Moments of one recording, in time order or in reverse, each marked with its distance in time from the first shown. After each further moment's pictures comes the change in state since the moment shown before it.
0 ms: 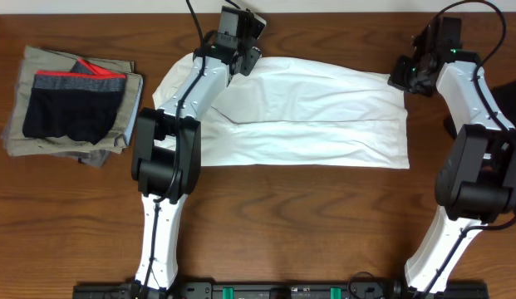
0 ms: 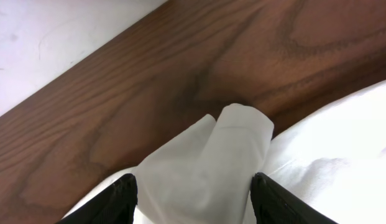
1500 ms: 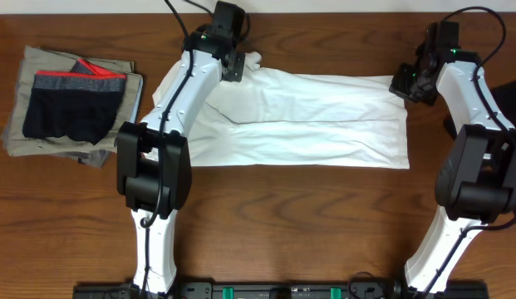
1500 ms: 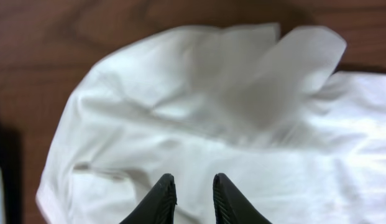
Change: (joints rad) left arm 0.000 -0.156 0.000 -0.448 -0.159 -0.410; right arm 0.000 -0.003 0.000 -0.116 0.073 0.070
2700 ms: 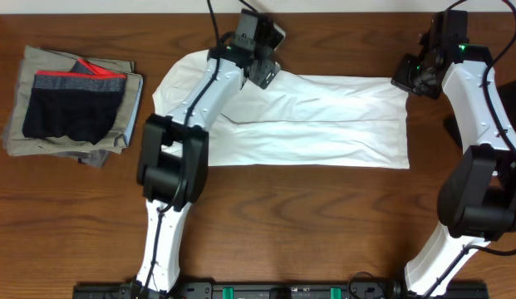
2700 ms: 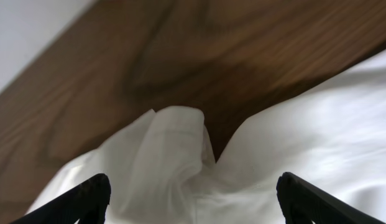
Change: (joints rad) left arm -0.077 0.129 0.000 0.312 0.150 0.472; right arm 0.029 -0.128 0.000 -0.041 0.000 0.010
